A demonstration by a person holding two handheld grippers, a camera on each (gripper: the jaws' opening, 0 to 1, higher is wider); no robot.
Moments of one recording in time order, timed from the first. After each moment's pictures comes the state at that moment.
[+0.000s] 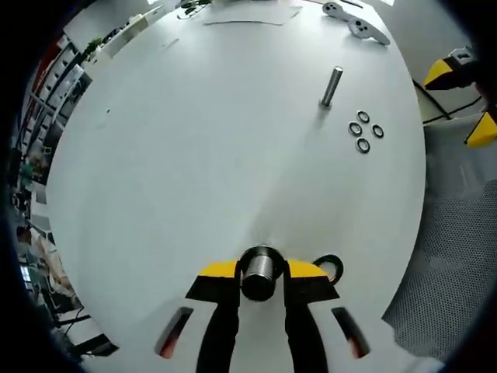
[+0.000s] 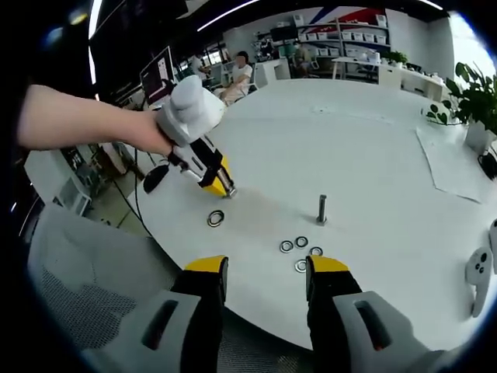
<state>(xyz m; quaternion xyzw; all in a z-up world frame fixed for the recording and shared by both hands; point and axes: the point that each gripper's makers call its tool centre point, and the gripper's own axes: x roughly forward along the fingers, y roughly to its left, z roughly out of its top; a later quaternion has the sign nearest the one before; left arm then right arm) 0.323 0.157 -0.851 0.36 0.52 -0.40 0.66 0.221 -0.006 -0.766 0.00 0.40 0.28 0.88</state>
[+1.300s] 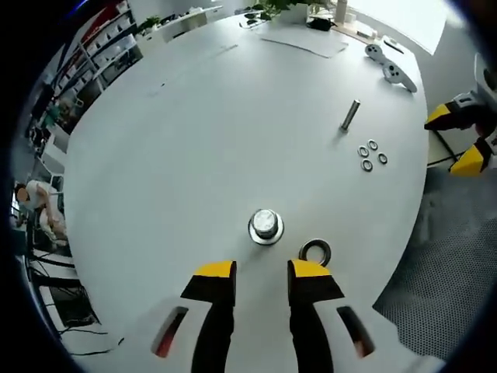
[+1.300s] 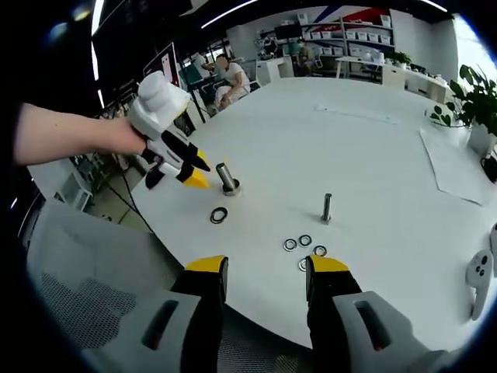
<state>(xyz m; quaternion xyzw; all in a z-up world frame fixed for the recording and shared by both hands) 0.300 0.192 -0.820 0.25 0.51 -0.32 0.76 0.217 -0.002 -0.768 -0.01 0.40 0.29 0.87</state>
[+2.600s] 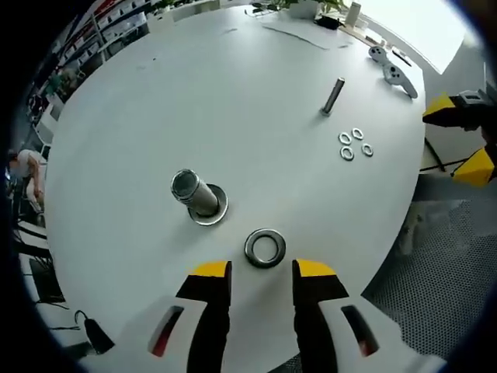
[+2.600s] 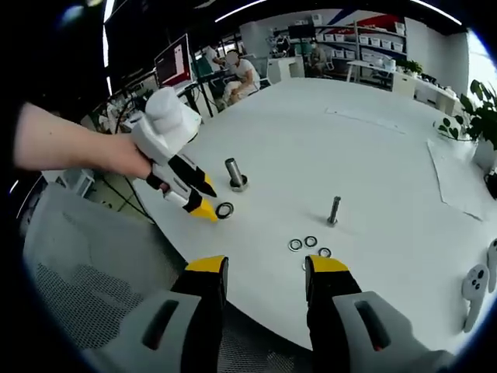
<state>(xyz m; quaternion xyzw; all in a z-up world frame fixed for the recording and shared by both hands) 0.255 0.159 -0.856 0.20 0.55 -0.32 0.74 0.212 0.006 -0.767 -0.04 0.40 0.31 0.86</state>
